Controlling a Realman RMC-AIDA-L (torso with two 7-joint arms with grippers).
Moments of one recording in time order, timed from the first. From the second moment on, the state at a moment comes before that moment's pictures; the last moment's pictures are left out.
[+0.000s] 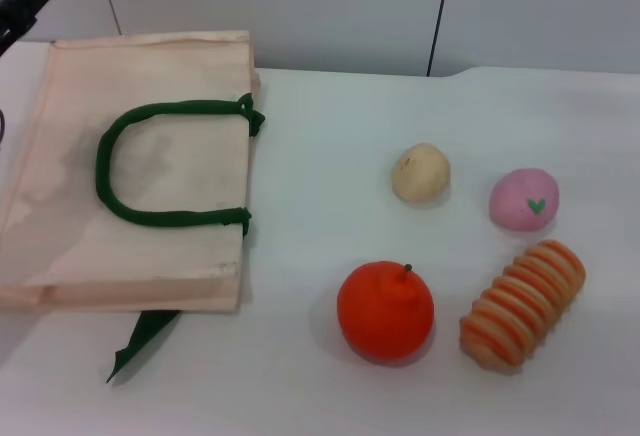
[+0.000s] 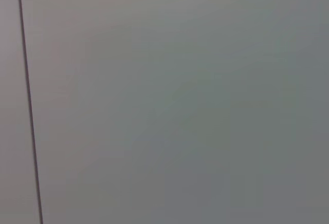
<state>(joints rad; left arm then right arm) -0.51 -2.01 0.28 0.38 -1.69 -1.37 1.73 0.62 2.03 0.13 -0.03 -1.50 -1.23 0.48</state>
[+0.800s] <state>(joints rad) -0.62 -2.03 0.28 0.90 -0.75 -1.32 0.82 0.62 2.03 0.13 -0.03 -1.50 -1.19 0.48</state>
